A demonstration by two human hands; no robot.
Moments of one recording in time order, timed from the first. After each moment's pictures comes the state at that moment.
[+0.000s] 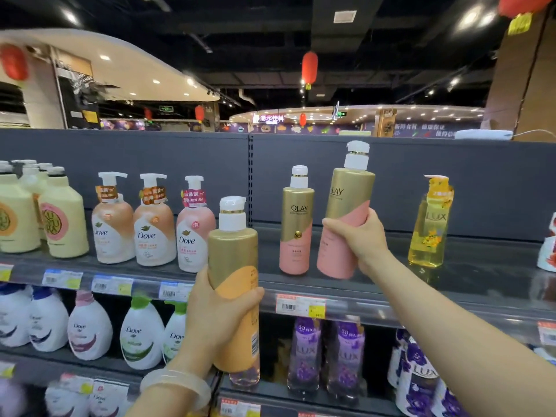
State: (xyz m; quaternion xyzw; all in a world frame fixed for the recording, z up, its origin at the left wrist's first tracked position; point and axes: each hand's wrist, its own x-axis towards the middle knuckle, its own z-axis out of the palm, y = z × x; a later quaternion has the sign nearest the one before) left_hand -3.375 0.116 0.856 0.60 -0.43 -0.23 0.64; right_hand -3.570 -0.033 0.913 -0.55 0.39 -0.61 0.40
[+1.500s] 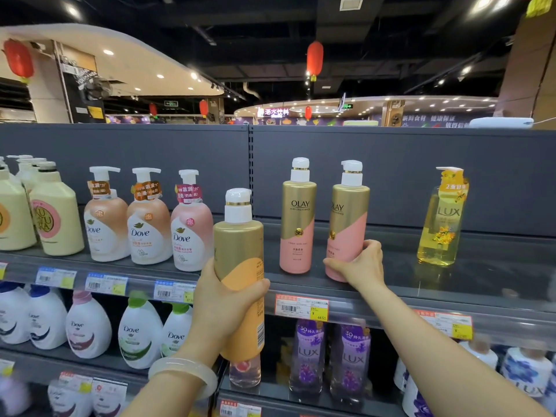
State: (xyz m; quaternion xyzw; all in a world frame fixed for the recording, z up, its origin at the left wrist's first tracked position) left_hand -3.380 0.088 0.856 0.60 -0.43 -0.22 0.63; right_hand -3.573 -0.078 0.843 -0.59 0.61 -0.48 0.22
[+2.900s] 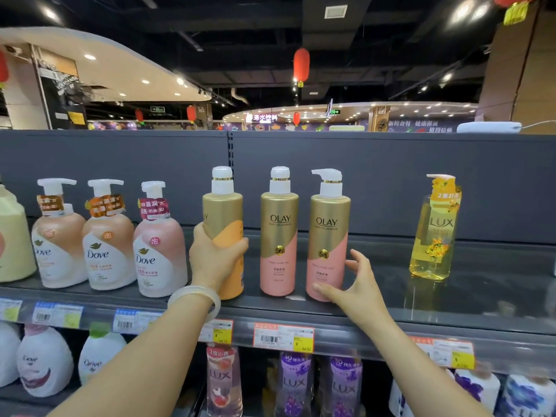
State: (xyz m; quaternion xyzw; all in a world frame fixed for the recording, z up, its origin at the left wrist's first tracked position) left_hand -3.362 -0.048 0.884 0.62 -0.43 -0.12 0.65; right_hand -3.597 -0.078 0.828 -0.67 0.48 -0.49 0.29
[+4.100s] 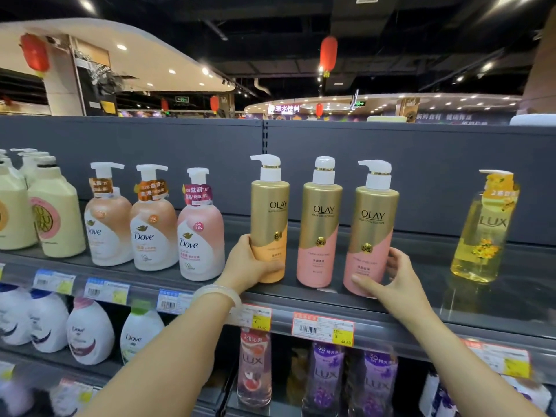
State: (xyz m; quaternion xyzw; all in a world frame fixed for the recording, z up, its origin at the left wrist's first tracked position) left_hand -3.322 -0.054 0.848 0.64 -0.54 -0.22 0.51; right_hand -3.589 -0.077 0.833 -0.67 0.49 -0.48 0.27
